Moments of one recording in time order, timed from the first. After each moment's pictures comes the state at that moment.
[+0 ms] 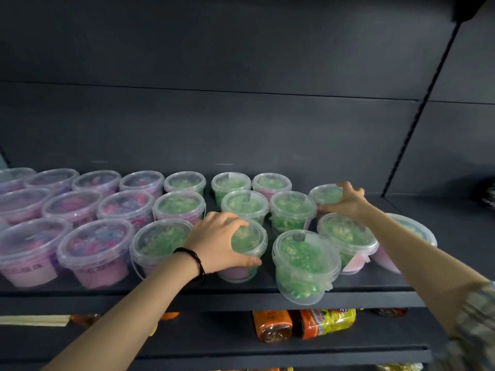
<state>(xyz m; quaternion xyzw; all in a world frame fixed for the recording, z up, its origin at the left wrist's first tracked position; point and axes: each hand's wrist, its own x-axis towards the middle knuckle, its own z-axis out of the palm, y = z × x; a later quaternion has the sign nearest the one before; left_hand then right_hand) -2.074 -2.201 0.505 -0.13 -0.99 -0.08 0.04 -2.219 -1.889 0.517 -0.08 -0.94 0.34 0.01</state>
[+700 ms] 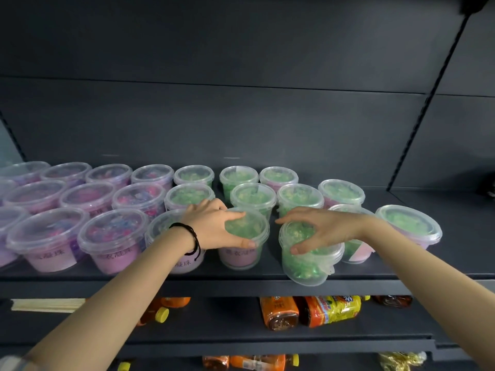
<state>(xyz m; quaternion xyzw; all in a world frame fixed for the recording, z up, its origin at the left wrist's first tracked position) -2.074 -2.231 0.521 -0.09 -0.99 -0.06 -0.05 -2.114 -1.954 0.542 0.34 -0.90 0.14 -0.22</state>
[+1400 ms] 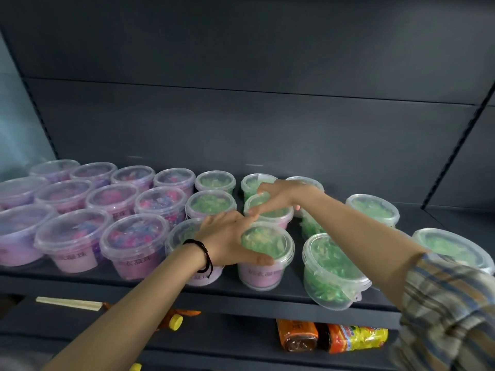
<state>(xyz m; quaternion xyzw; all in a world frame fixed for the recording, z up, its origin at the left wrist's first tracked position) -2.082 -2.243 0.510 -0.13 -0.99 -0.09 0.01 -2.211 -2.094 0.563 0.24 -0.96 -0.03 -0.15</state>
